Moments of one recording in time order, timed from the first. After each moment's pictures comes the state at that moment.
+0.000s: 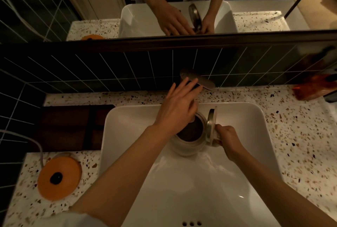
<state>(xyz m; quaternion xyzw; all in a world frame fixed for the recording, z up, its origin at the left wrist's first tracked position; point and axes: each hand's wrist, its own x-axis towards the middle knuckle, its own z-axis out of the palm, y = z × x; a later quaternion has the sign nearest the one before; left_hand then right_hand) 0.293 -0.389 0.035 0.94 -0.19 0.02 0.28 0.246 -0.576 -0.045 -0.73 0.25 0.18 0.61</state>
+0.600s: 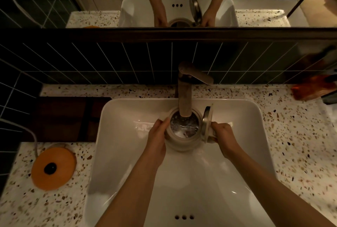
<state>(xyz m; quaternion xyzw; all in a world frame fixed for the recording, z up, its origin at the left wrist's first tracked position) 0.216 -0.382 -0.027 0.51 0.35 -0.13 0.77 0.240 -0.575 -0.042 -0.71 0.22 0.18 0.65</state>
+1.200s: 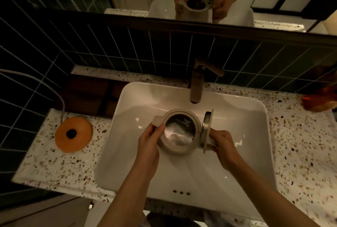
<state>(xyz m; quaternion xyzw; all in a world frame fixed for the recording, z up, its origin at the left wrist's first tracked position) 0.111 -0.370 0.022 0.52 0.33 -0.01 0.79 0.167 -0.565 -0.014 -0.69 0.09 0.23 0.68</state>
